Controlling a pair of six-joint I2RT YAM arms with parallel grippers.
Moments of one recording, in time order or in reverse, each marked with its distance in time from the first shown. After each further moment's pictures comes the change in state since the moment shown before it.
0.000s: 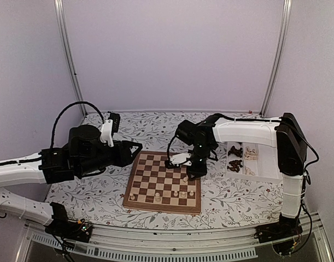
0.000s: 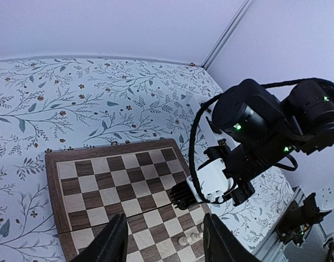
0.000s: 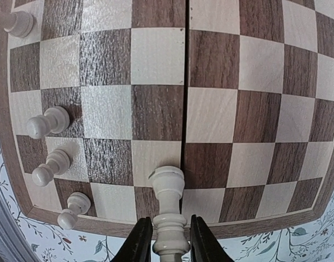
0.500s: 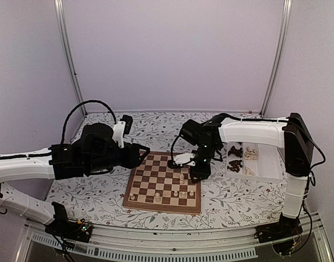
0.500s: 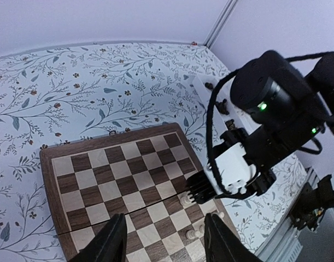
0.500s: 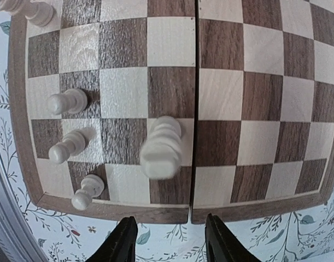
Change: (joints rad) left arm 0.000 0.100 0.045 -0.023 0.033 0.045; right arm -0.012 -0.050 -0.055 0.017 -0.014 0.008
